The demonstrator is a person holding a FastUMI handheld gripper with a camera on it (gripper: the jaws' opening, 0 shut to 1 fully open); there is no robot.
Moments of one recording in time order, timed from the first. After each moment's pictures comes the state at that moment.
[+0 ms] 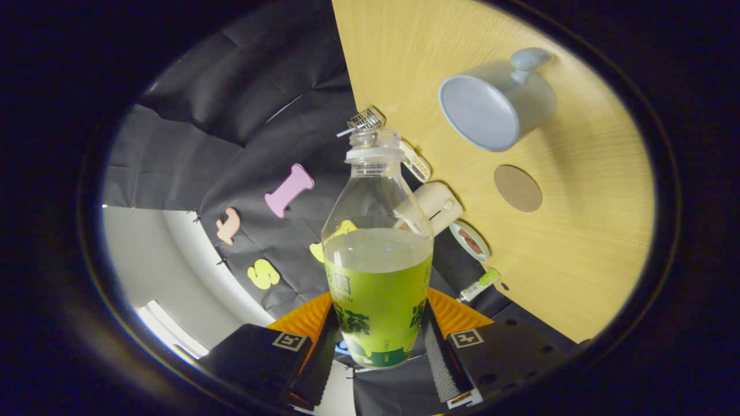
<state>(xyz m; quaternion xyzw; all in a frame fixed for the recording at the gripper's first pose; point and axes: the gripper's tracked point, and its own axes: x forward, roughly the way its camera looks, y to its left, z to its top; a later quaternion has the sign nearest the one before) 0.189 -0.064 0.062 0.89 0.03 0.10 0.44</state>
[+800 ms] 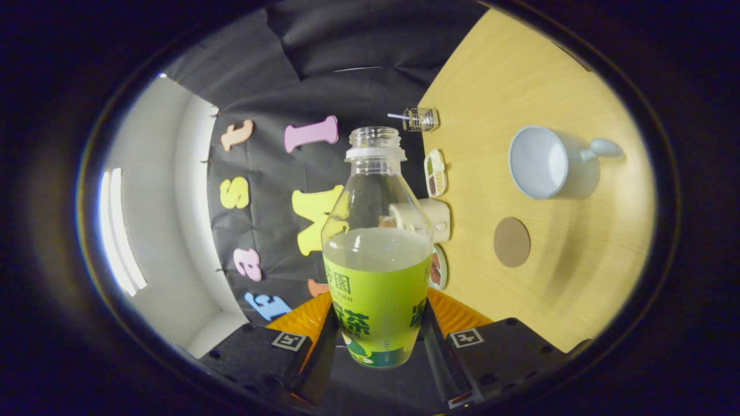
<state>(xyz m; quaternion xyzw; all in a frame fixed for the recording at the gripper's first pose) 0.175 -0.021 0.056 0.69 0.07 0.09 0.72</state>
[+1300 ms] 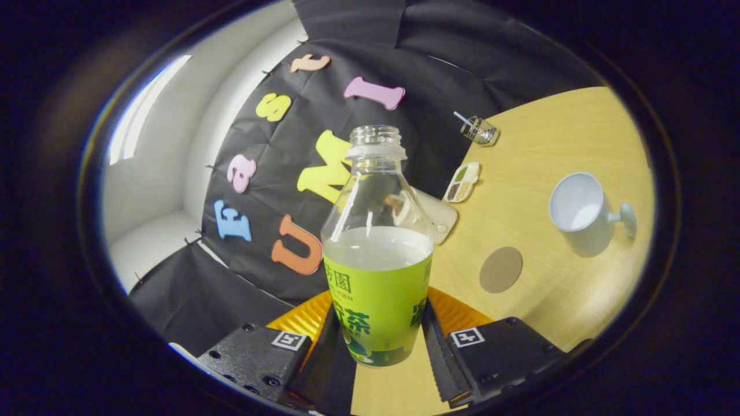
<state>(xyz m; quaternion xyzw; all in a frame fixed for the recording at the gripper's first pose) 0.171 0.030 0.018 0.47 0.12 0.09 0.87</state>
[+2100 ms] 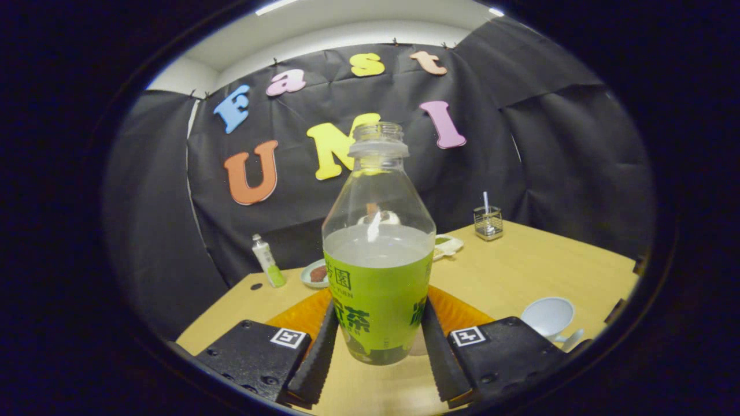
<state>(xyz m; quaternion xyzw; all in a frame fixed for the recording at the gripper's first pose) 0.237 -0.015 -0.022 0.09 0.11 -0.05 0.99</state>
